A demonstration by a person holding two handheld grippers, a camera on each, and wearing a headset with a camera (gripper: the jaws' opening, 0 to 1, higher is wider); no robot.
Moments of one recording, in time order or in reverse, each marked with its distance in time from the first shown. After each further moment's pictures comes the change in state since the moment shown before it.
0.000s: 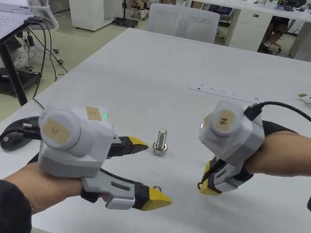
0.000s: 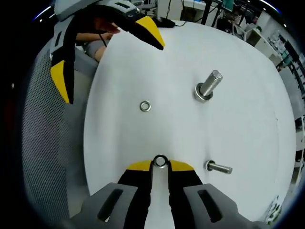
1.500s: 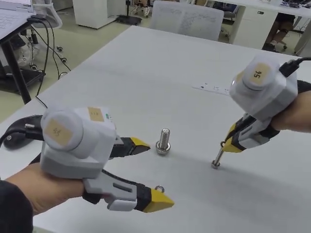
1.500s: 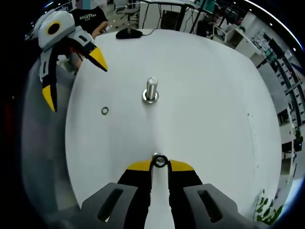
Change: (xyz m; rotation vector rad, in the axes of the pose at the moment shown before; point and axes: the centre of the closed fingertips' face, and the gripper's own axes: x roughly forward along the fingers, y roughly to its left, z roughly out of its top) left arm 0.000 0.002 -0.003 -0.009 0.010 0.001; right arm -0.044 -0.074 0.001 0.046 -0.024 -0.143
